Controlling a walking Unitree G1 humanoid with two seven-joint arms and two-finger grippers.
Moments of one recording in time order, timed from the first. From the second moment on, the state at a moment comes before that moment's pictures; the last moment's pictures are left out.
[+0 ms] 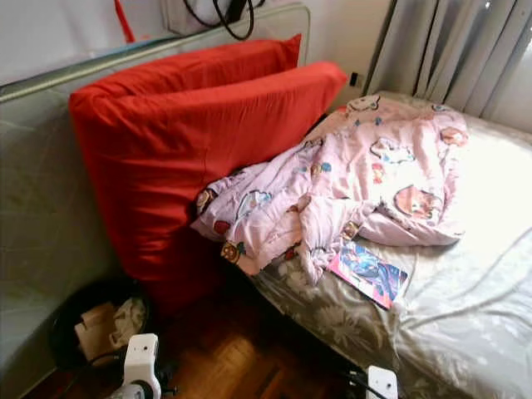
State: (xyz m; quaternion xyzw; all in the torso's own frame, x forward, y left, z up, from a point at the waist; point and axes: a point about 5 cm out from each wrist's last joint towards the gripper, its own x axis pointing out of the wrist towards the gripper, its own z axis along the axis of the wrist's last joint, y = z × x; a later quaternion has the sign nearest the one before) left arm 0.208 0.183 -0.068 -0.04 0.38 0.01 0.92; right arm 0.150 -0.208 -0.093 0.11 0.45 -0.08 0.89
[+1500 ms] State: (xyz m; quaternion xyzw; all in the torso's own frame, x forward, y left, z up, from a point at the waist) left arm 0.207 0.179 -0.069 -0.05 0.38 0.01 0.92; right arm 0.146 -0.211 -0.094 0.11 0.44 -0.09 0.88
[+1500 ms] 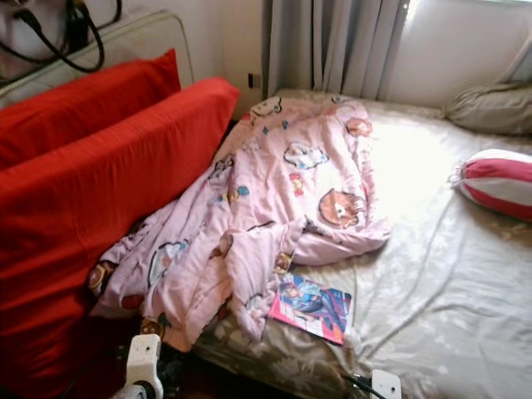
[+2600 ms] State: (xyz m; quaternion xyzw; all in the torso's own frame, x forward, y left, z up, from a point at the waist) left arm 0.209 0.182 -0.065 -0.07 0.34 0.03 0.94; right arm 0.163 -0.214 -0.083 0.12 0.39 -0.07 0.91
